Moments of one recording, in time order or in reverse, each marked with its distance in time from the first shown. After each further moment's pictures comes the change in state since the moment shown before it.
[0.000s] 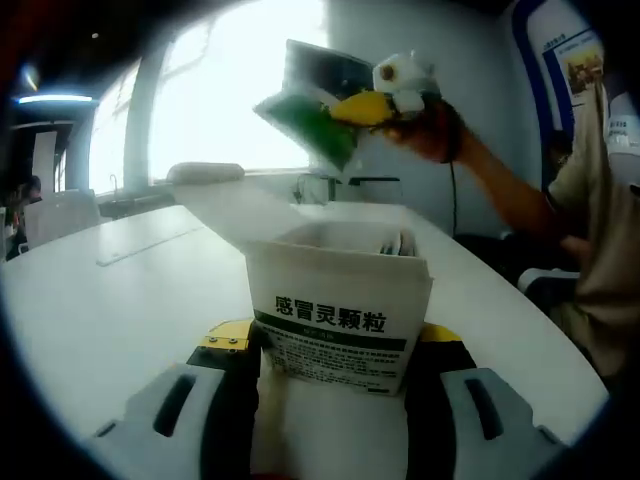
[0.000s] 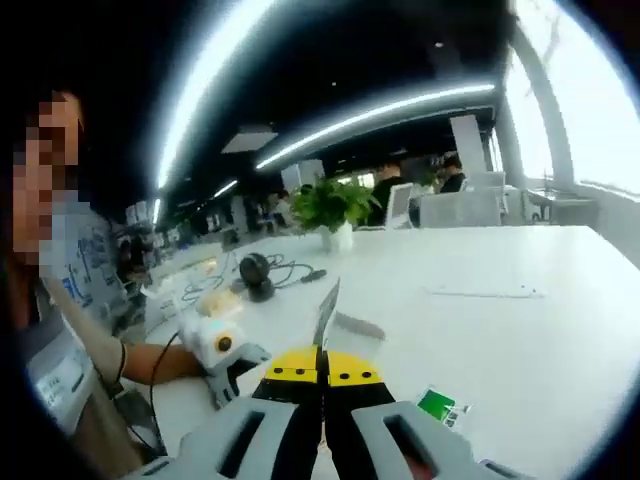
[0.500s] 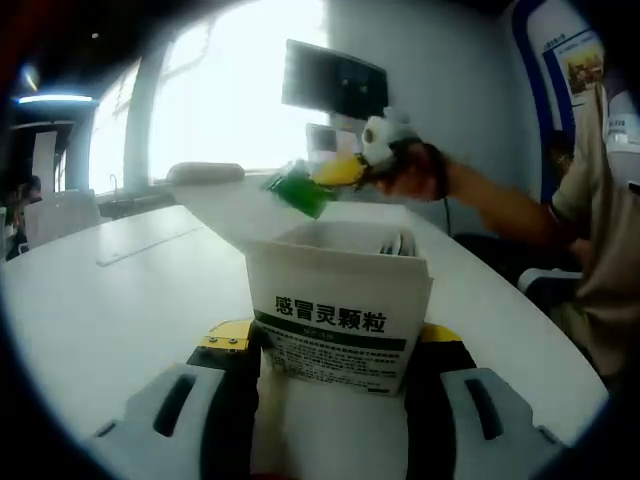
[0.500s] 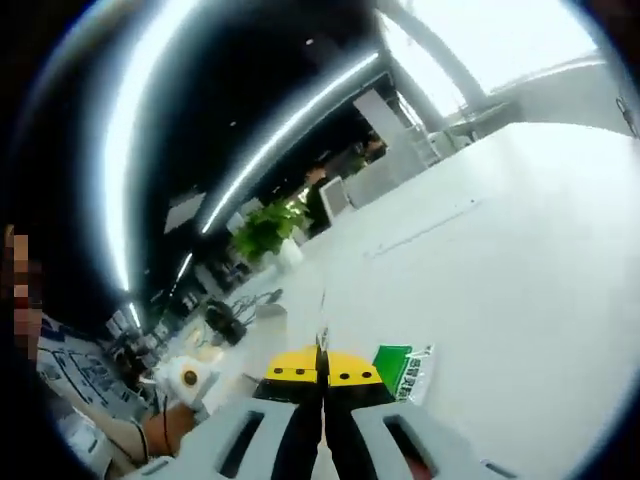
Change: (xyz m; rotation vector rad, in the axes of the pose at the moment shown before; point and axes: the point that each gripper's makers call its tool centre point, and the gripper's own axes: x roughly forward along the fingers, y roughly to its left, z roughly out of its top) left arm 0.000 0.000 0.000 0.000 -0.001 0.000; right arm 0.003 -0.077 -0.059 0.449 -0.006 -0.104
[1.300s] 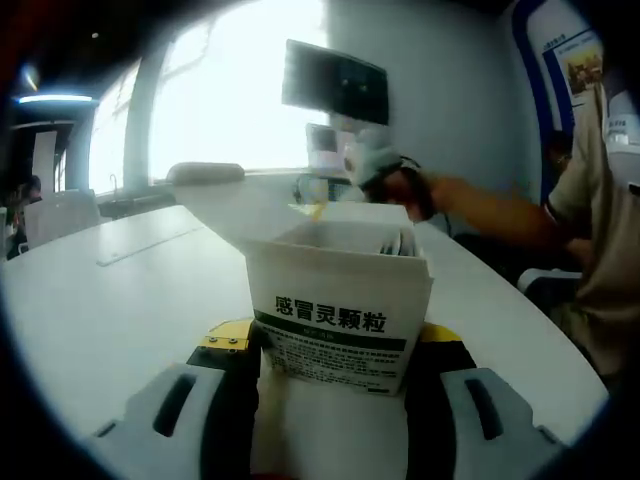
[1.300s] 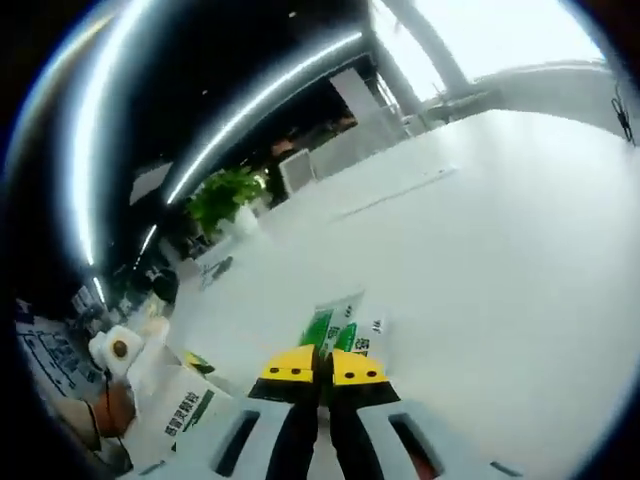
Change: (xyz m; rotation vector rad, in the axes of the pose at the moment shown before) left arm -0.001 0.000 -0.001 -0.001 0.000 -0.001; right arm 0.028 -0.043 -0.025 -0.195 0.095 -0.192
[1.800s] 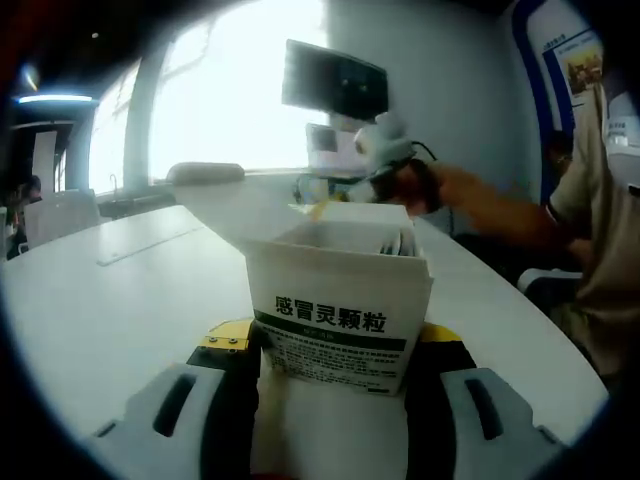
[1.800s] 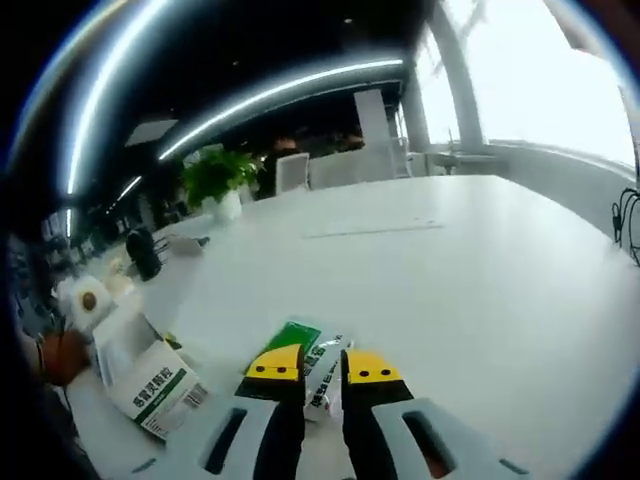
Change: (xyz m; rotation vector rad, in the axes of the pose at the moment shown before) left arm 0.000 0.000 0.000 0.000 0.000 0.000; right arm -0.026 -0.009 0.020 -0.217 -0.068 -0.127
